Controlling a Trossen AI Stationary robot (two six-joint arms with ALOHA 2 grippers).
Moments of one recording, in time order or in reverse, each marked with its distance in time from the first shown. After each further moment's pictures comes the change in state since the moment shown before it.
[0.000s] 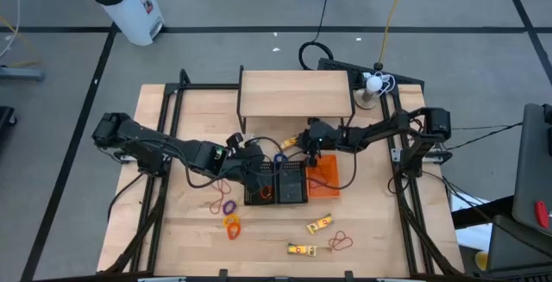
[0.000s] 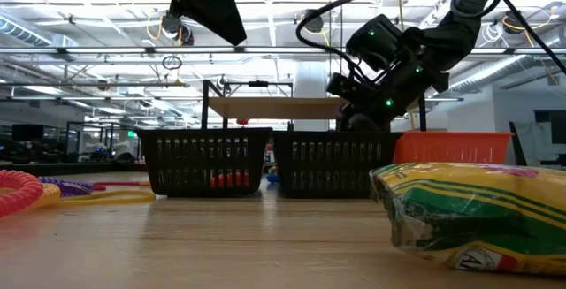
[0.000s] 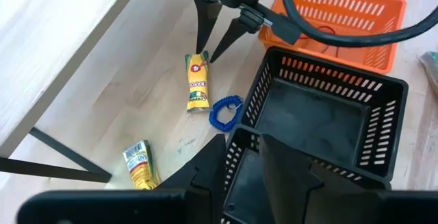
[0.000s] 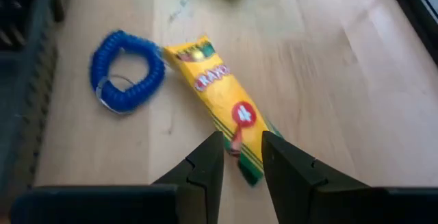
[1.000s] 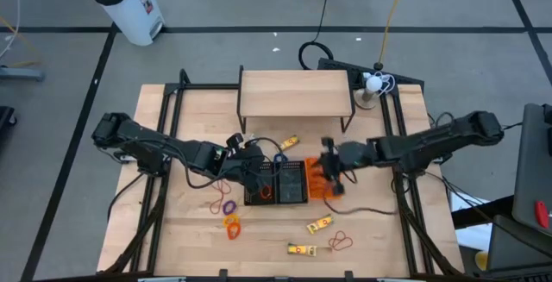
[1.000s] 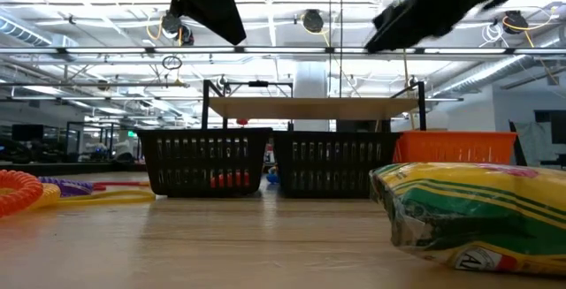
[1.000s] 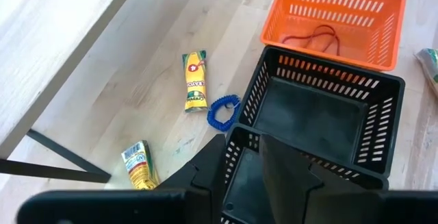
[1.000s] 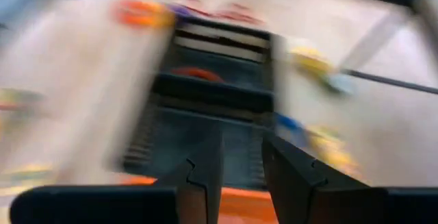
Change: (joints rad) left arm -0.001 0.000 0.000 0.001 0.003 0.011; right arm 0.387 -0.524 0.037 -0.461 -0.070 0.172
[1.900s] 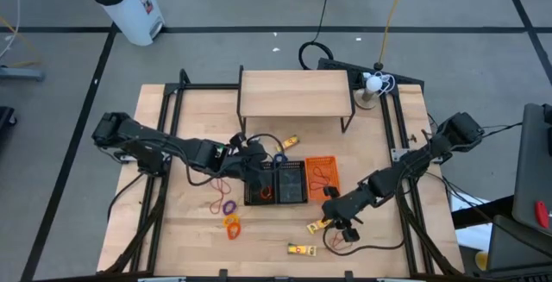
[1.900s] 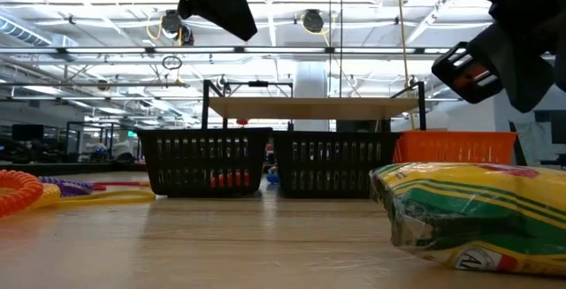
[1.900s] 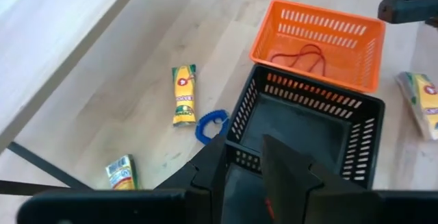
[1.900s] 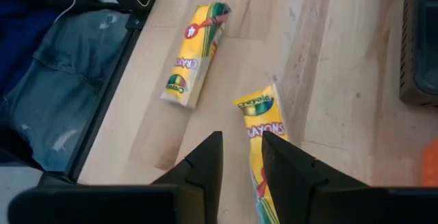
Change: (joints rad) left arm 0.013 0.000 0.000 0.070 0.030 0.001; right arm 0.353 0.273 0.000 0.054 -0.088 0.457
